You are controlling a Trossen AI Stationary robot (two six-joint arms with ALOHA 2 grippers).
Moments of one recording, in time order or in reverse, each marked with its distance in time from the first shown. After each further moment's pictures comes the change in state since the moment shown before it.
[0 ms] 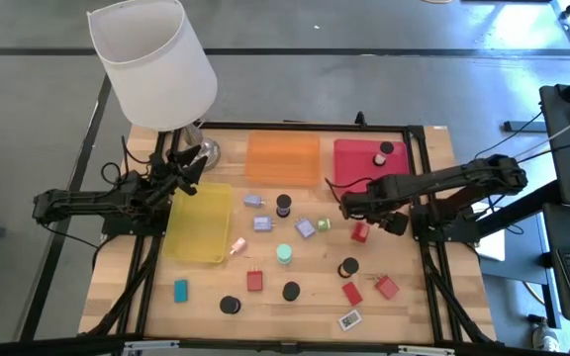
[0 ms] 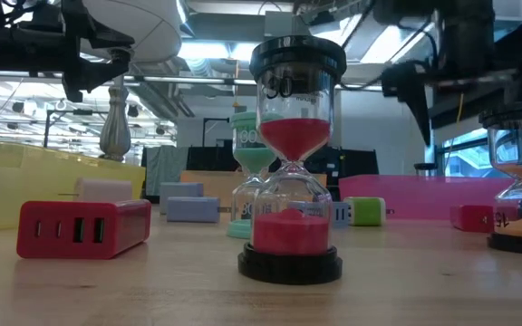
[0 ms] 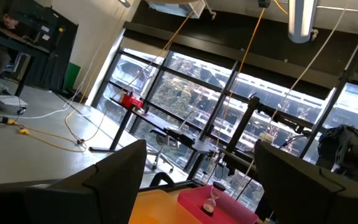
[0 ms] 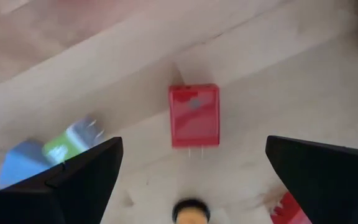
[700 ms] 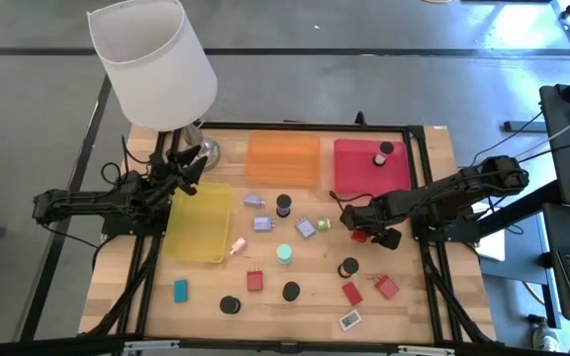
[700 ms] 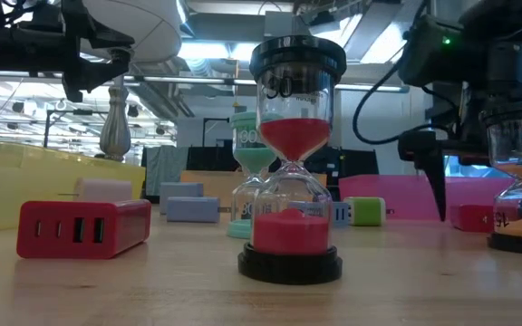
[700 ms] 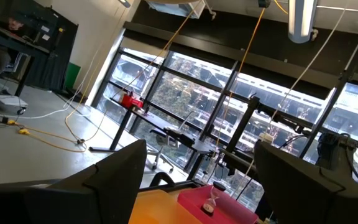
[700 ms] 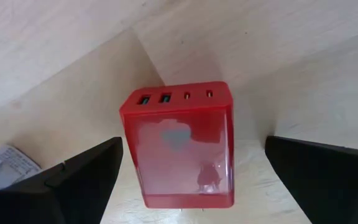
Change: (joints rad) left arm 0.000 0.000 0.000 0.000 0.000 0.000; right arm 0.025 -0.004 -0.405 0.555 -0.059 0.082
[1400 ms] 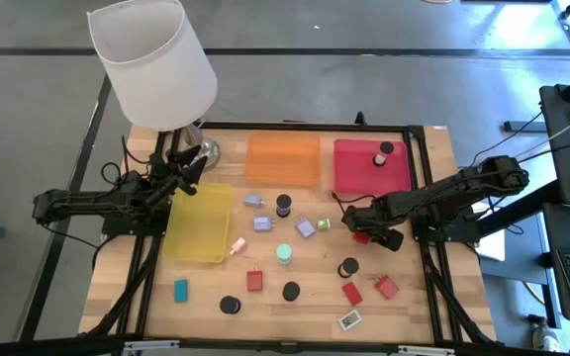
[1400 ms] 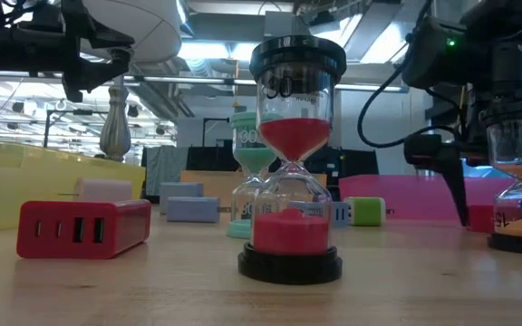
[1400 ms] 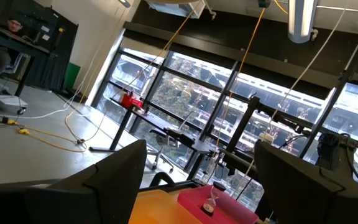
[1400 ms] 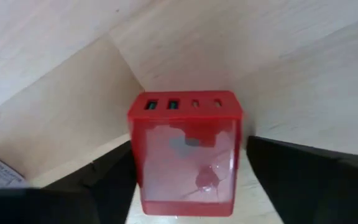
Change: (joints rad) left arm 0.000 0.000 0.000 0.000 0.000 0.000; right arm 0.001 0.002 -0.005 -0.019 0.000 0.029
